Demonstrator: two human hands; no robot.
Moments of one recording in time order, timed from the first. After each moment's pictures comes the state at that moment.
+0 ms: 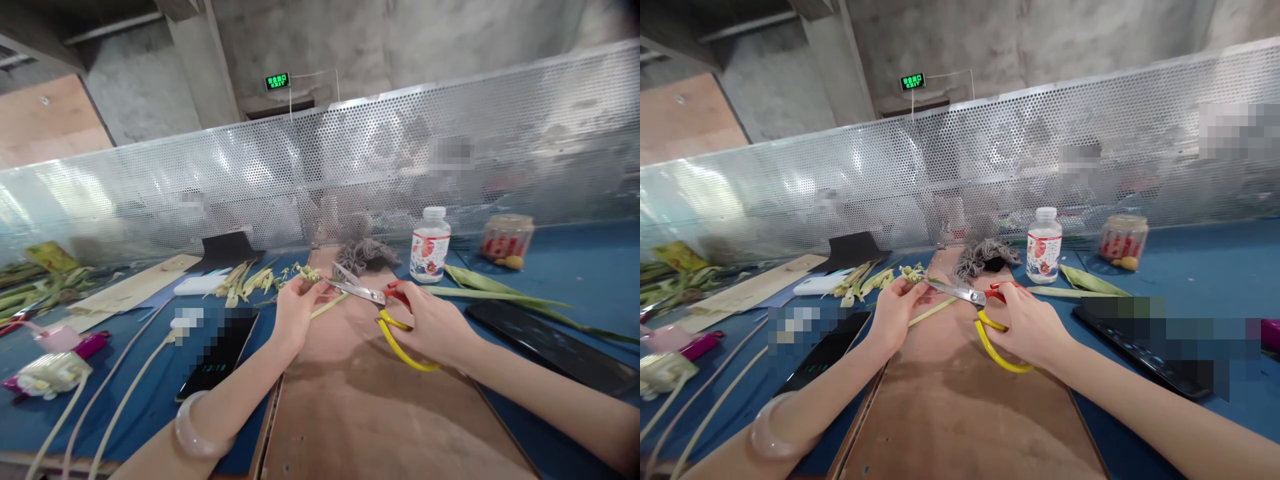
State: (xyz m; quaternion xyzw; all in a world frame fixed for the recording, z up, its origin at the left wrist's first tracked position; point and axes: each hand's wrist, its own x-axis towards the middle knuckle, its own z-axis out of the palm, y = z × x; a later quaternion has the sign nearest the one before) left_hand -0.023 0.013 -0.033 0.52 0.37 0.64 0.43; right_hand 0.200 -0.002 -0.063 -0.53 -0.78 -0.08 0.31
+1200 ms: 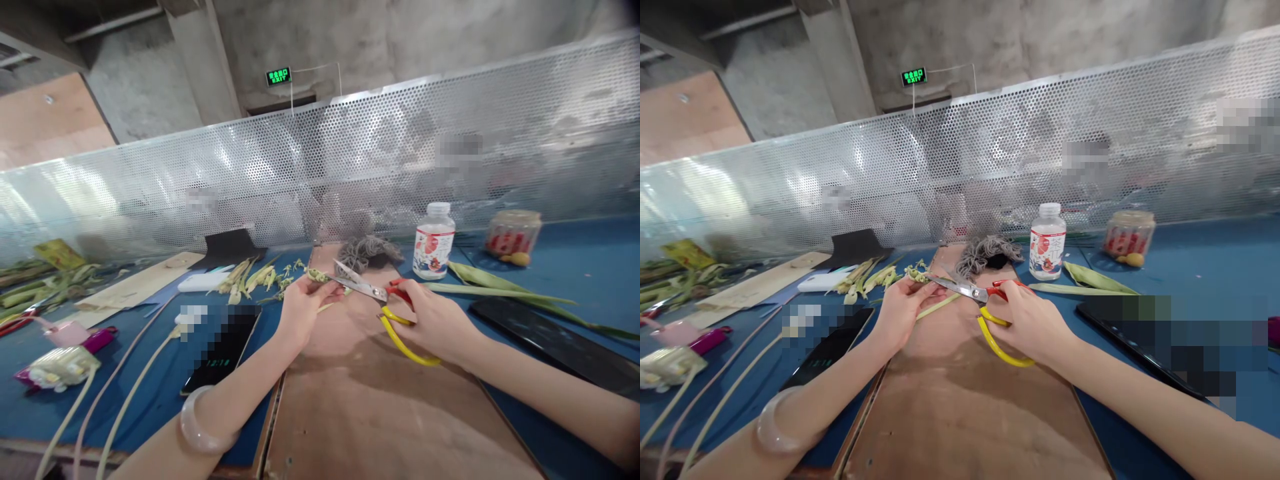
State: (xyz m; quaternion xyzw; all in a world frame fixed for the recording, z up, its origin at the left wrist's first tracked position) left_hand -0.020 0.013 -0.037 0.51 0.35 0.61 0.49; right_hand 0.201 0.001 -0.068 -0.54 -0.78 -0.07 0.29
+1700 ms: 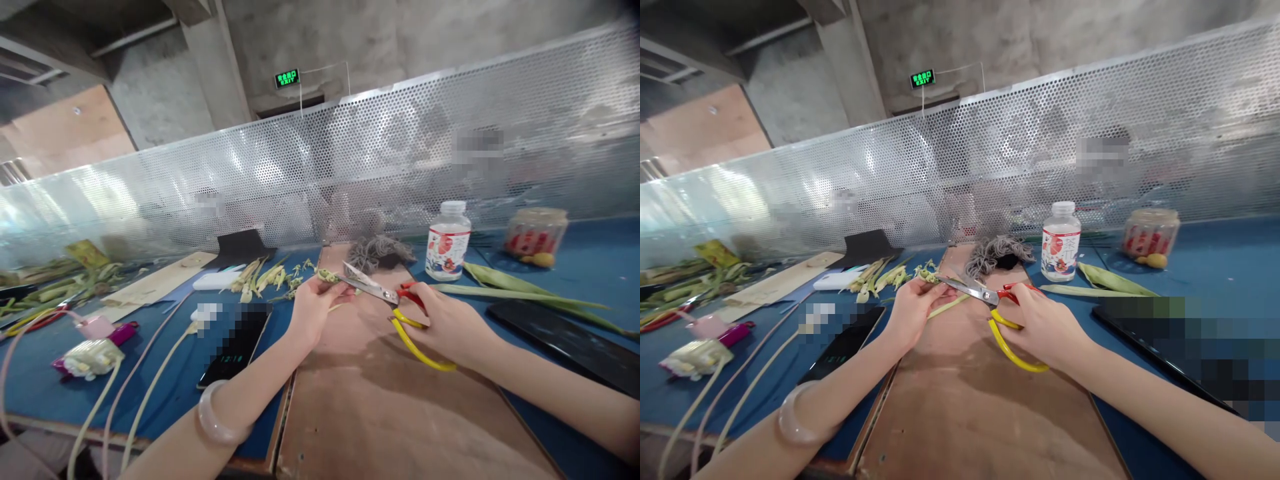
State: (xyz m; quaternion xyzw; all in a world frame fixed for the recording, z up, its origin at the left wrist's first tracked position) left_hand -0.018 0.013 -0.038 0.50 0.35 0.62 0.50; right_hand 0.204 0.004 -0.075 -0.54 -0.79 -0.09 0.28
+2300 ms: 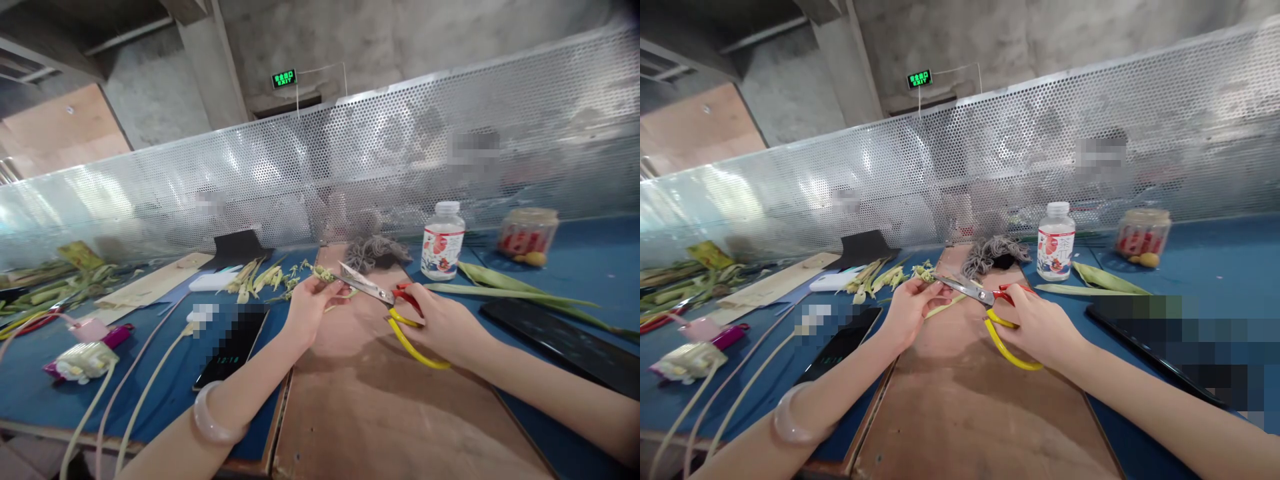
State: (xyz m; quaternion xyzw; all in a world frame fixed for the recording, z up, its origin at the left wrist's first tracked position) left_hand -0.021 0.014 -0.037 0.50 0.34 0.61 0.50; right_hand 0.203 0.004 -0.077 -0.54 -0.79 -0.10 0.27
